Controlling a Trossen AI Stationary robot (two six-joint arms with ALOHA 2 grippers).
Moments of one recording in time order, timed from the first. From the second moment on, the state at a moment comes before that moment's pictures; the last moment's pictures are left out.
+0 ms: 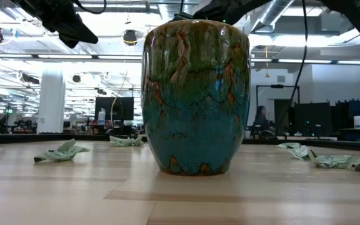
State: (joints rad) left arm 0.00 0.66 0.64 -0.47 -0.14 -0.08; right arm -0.28 2.04 1.71 -0.73 -0.11 0.00
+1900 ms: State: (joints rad) left arm 0.00 0.66 0.64 -0.47 -0.14 -0.08; right arm 0.24 1.41 0.92 -0.79 0.04 0.73
